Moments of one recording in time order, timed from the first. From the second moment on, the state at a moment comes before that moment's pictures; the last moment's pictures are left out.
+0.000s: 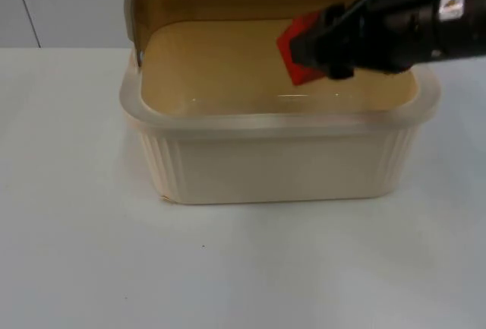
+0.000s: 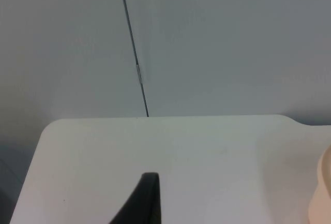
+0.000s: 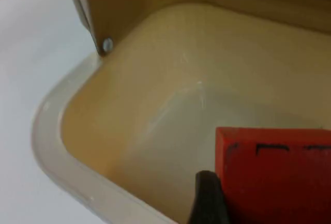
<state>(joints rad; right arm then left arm) 0.61 1.69 -0.92 -0.19 -0.18 0.23 -0.01 1.24 -1.18 0.09 0.49 -0.08</state>
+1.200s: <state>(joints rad) 0.61 1.98 -1.08 0.32 -0.45 -0.23 -0.01 1.28 -1.18 0.09 0.49 -0.08</state>
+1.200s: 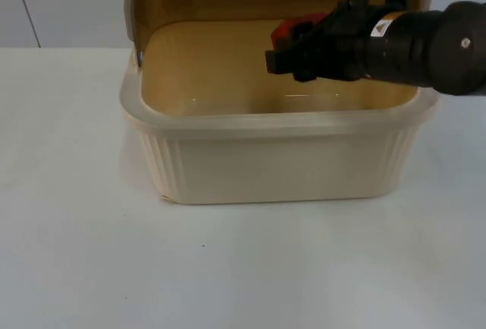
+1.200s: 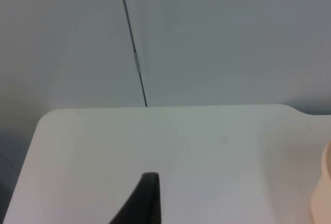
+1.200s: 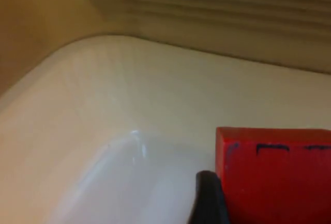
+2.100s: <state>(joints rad) 0.61 2.01 -1.08 0.32 -0.42 -0.23 -0.01 1.28 -1.18 0.09 0.49 -0.08</state>
